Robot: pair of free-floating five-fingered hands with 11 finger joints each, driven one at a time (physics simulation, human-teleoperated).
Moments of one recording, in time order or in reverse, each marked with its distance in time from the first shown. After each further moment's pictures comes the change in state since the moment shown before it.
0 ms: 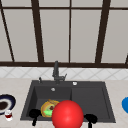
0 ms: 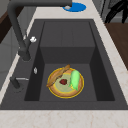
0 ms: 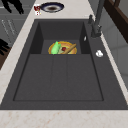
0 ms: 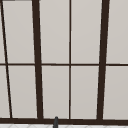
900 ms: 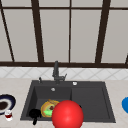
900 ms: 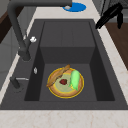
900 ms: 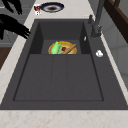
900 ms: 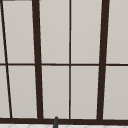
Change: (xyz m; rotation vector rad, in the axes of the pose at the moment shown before) left hand -0.001 0.000 0.000 0.008 0.006 -0.013; right hand 0.104 -0.038 -0.092 0.018 0.016 0.026
